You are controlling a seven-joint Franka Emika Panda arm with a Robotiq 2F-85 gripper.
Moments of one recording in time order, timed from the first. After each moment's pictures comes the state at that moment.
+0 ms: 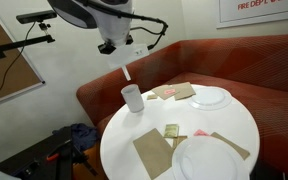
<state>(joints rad) -0.08 0.11 -0.05 -2.28 1.30 1.94 -2.35</state>
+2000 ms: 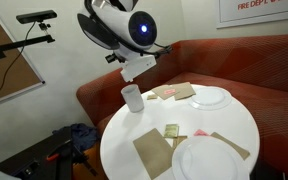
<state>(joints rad) -0.09 0.32 -0.06 -2.16 1.37 1.73 -2.60</state>
